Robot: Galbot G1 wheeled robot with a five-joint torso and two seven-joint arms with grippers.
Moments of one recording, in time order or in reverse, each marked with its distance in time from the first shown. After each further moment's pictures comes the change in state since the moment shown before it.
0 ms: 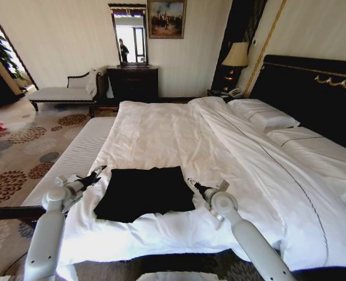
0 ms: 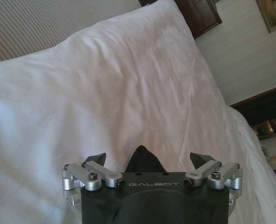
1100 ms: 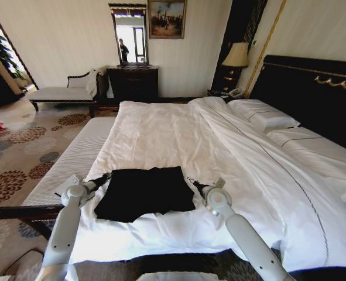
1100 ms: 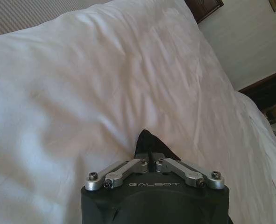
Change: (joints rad) left arm -0.027 -0.025 0.062 0.084 0.145 -0.027 0.110; right arm 0.117 0.035 -0.059 -0.120 -0.033 0.009 0.001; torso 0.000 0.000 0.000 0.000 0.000
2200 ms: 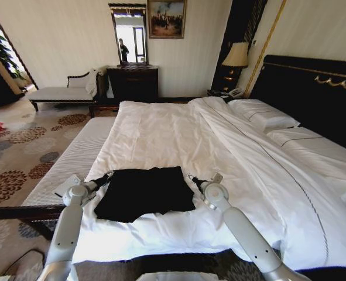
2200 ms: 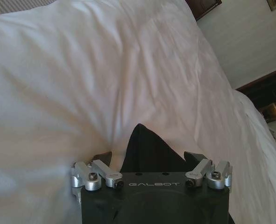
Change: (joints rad) left arm -0.019 -0.037 0.000 0.040 0.049 0.006 0.046; right arm 0.008 -0.021 0.004 -0.019 -0.004 -0.005 0.002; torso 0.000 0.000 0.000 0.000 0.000
